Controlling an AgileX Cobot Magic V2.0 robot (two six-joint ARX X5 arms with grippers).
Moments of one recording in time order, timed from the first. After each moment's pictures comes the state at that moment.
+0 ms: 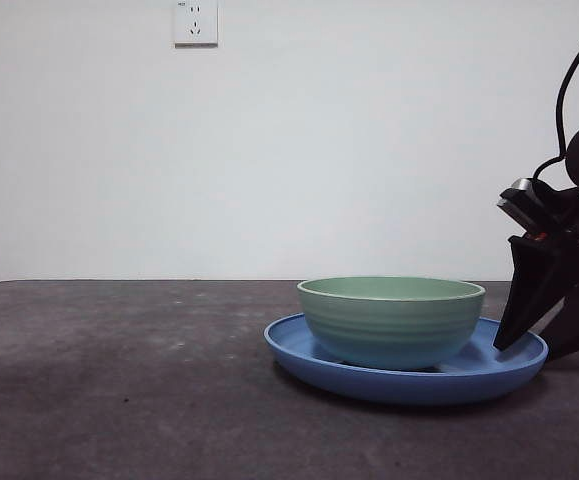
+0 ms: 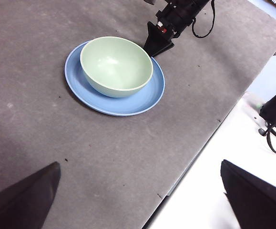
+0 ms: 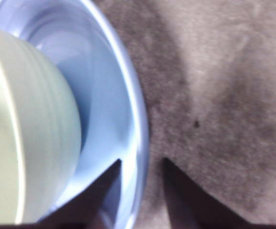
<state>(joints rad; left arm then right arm) -0.59 0.60 0.89 -0.90 0.37 -0.02 0.05 1.72 0.92 -0.52 -0.69 0.06</state>
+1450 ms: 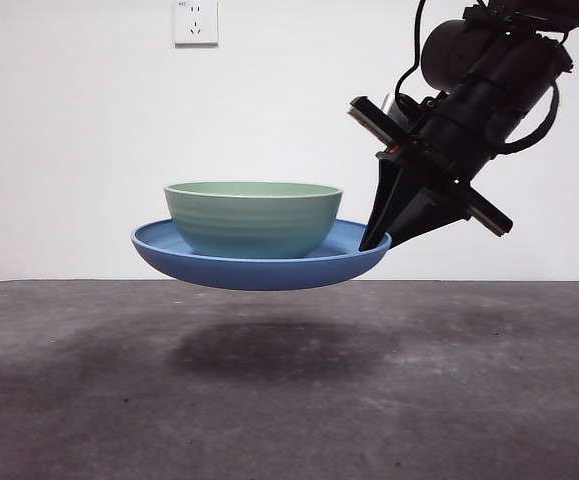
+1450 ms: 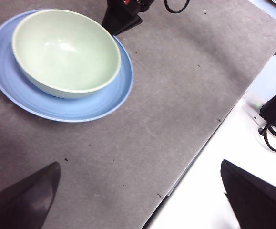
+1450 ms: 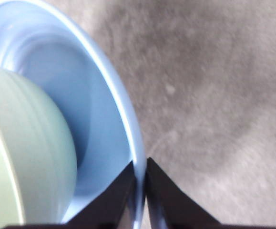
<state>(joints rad) -0.59 0.60 0.89 -0.90 0.37 -0.02 0.35 1.73 1.24 -0.57 -0.56 0.35</state>
